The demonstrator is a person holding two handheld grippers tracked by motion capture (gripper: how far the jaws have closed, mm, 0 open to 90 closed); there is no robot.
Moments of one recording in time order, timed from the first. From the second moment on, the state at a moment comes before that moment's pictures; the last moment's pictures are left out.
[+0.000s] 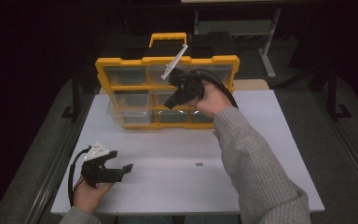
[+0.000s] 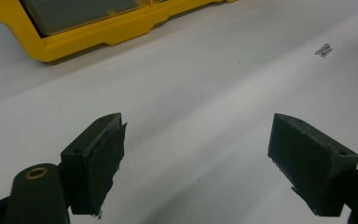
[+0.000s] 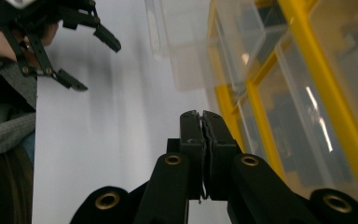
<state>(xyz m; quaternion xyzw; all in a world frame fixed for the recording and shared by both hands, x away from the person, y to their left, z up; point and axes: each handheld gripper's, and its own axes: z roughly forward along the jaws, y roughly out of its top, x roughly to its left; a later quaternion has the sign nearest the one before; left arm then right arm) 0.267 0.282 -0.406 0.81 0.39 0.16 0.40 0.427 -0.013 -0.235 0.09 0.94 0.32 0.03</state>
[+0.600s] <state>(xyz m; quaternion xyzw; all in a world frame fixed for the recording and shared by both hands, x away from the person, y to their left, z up) 0.268 0.281 -0.407 0.81 0.39 0.16 0.41 0.444 0.056 -0.218 0.09 0.94 0.32 0.02</state>
